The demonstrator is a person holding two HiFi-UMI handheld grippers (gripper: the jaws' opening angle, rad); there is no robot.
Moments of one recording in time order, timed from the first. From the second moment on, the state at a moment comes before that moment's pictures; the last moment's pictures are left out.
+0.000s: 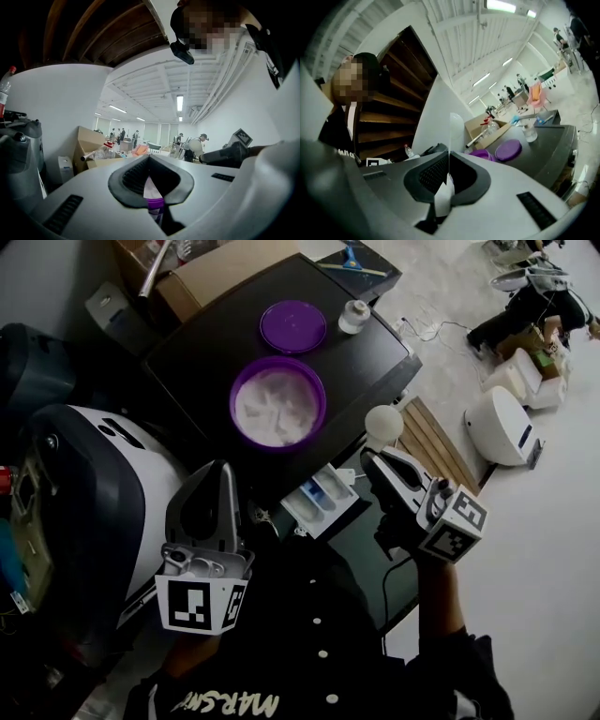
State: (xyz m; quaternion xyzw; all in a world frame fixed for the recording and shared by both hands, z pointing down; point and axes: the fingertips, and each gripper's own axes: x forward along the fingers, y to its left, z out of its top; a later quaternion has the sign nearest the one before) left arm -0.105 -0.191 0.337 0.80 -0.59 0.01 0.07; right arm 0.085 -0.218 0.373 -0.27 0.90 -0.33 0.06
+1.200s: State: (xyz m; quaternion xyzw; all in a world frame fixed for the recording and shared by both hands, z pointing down) left arm -0.156 -0.204 0.234 0.76 -0.64 -0.06 -0.05; right arm 0.141 -0.250 0.241 -0.47 0.85 -0.11 0.20
